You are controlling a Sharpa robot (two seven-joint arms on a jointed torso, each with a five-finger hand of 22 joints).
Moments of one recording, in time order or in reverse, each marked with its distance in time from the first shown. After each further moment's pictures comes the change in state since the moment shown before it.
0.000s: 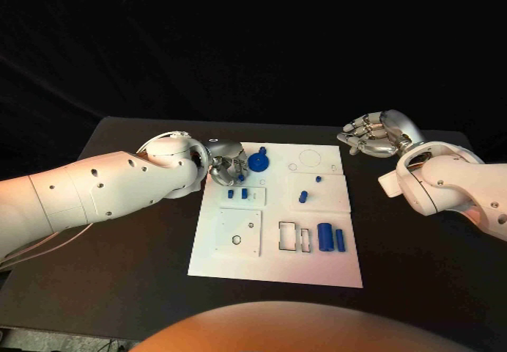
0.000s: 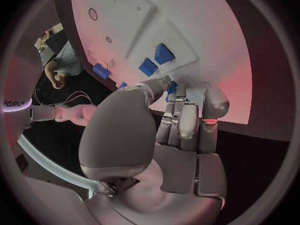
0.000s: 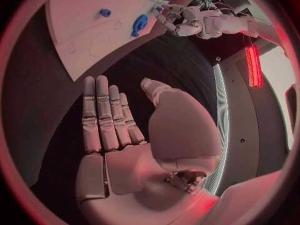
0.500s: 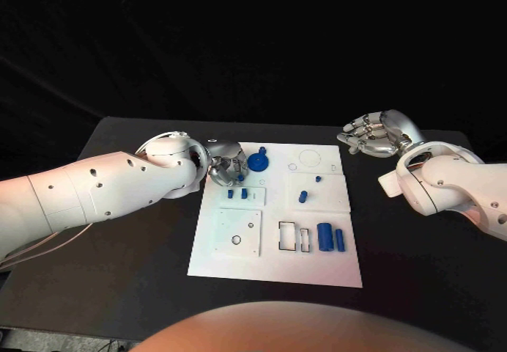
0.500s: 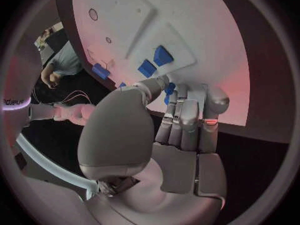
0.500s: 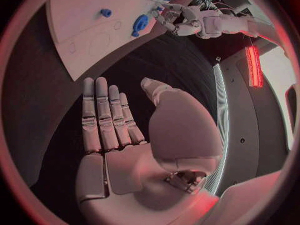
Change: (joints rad) left arm 0.000 -0.003 0.000 -0.001 0.011 0.008 -0.013; left_hand -0.032 -0.014 0.000 0.000 0.000 -0.058 -0.009 -0.015 -0.017 -0.069 0.032 -0.020 0.006 -0.089 0.026 -0.061 -0.137 0.000 -0.035 0.024 -0.048 0.000; right arm 0.000 -0.001 0.000 0.000 0.000 -0.001 0.001; right_hand -0.004 -0.004 0.005 -0.011 0.000 0.000 0.000 0.004 -0.010 0.004 0.004 0.000 -0.020 -0.036 0.010 -0.030 -0.013 0.000 -0.016 0.016 -0.031 -0.032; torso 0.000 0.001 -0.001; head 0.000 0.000
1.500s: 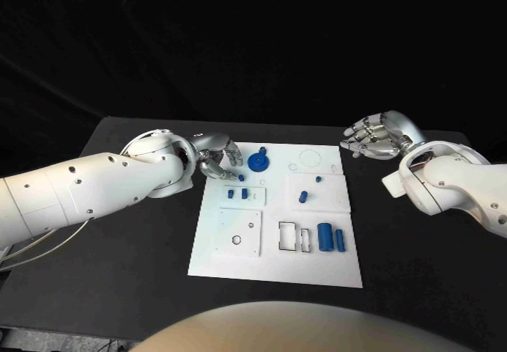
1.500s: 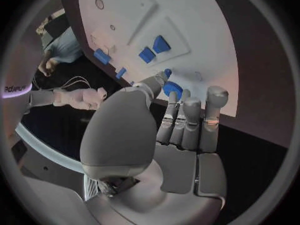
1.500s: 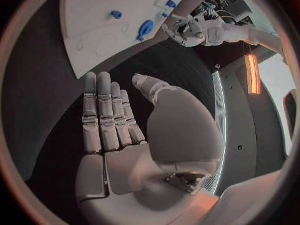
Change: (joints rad) left arm -0.002 -0.082 0.022 0.036 0.153 -0.091 0.031; left_hand 0.048 0.050 -0.145 0.012 0.022 -0.033 0.022 0.085 -0.020 -0.178 0.030 0.108 0.027 -0.153 0.028 -0.044 -0.233 0.017 -0.077 0.033 -0.088 0.000; right arm -0.001 0.001 0.000 -0.030 -0.093 0.059 -0.005; right_hand 0.053 -0.035 0.126 -0.158 0.056 0.113 -0.023 0.003 -0.023 0.141 -0.049 -0.065 -0.055 0.192 -0.067 0.104 0.045 0.000 0.156 -0.067 0.090 0.019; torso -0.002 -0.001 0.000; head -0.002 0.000
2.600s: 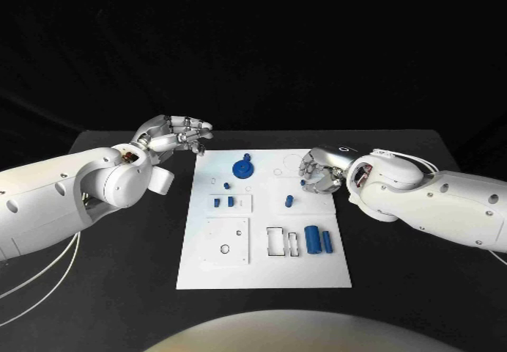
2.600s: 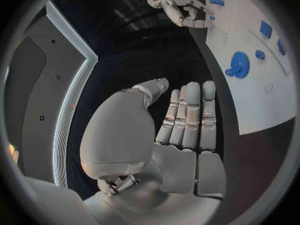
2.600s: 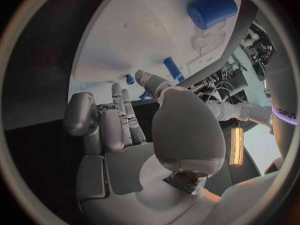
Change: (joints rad) left arm 0.001 -0.106 0.015 0.041 1.134 -0.075 0.345; left_hand -0.059 0.003 0.060 0.015 0.122 -0.021 0.043 0.065 -0.022 0.056 -0.025 0.117 -0.005 -0.138 -0.010 -0.170 -0.225 0.045 -0.217 -0.007 -0.377 -0.044; right arm -0.045 0.124 -0.008 -0.026 -0.663 0.297 -0.177; right_hand -0.075 -0.021 -0.009 -0.080 -0.070 0.058 -0.009 -0.129 0.037 0.076 -0.001 -0.309 0.005 0.273 -0.025 0.781 0.665 -0.057 0.265 -0.031 0.845 0.669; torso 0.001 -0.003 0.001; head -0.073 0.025
